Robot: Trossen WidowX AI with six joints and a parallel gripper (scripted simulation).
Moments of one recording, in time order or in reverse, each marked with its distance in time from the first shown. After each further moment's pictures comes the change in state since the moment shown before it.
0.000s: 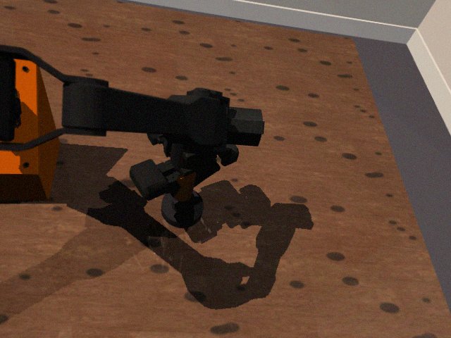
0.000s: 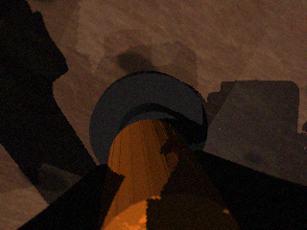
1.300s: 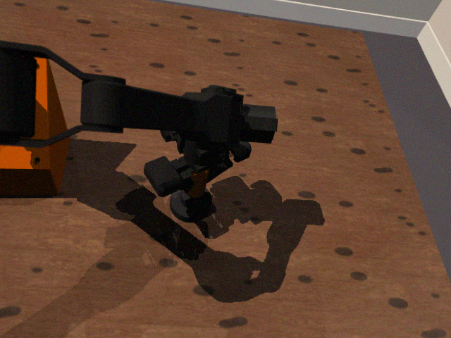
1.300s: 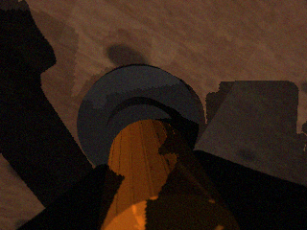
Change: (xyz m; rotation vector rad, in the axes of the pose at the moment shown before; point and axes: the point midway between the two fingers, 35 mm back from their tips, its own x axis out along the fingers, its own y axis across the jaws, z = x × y) arm 0.002 -0.006 -0.005 -0.008 0.001 -0.001
